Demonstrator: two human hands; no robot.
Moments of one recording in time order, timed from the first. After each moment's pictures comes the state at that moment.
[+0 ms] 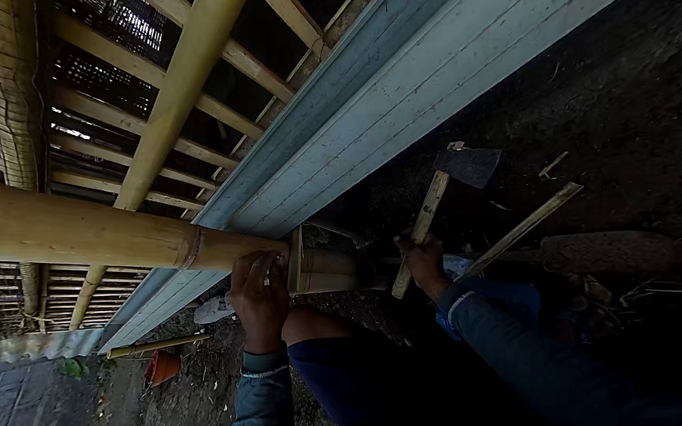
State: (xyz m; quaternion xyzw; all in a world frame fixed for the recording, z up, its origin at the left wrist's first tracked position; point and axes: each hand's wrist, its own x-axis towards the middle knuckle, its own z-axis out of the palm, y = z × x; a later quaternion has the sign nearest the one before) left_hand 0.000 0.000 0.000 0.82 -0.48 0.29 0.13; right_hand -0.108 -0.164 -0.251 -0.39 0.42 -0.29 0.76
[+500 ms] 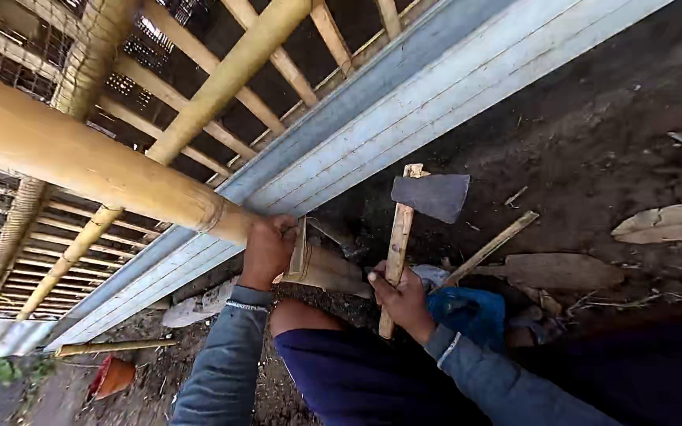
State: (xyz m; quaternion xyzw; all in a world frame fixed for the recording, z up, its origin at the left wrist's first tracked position) left_hand 0.018 -0.038 0.037 0.91 -0.39 -0.05 0.11; right_hand -0.165 -0.101 -0.173 -0.50 0.27 -0.31 0.76
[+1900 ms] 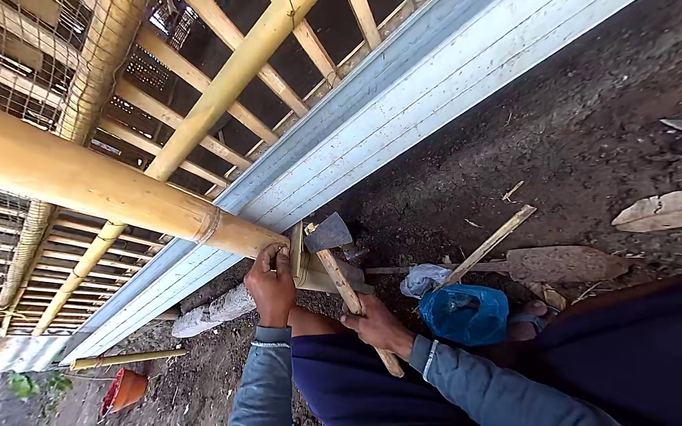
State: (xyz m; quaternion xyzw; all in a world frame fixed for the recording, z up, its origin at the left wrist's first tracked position) left_hand -0.003 0.002 -0.026 0.86 -0.37 0.18 0.29; right_hand -0.152 -0.071 -0.168 -0.59 0.19 0.04 0.78
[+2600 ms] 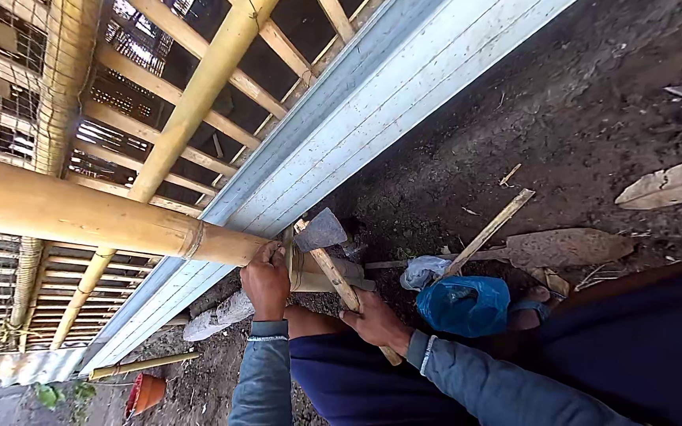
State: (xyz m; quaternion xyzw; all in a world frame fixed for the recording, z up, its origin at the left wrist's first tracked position) left_hand -0.006 -0.025 -0.008 0.95 -0.29 0.13 0.10; right_hand -0.154 -0.080 -0.167 -0.66 0.19 -0.01 0.73
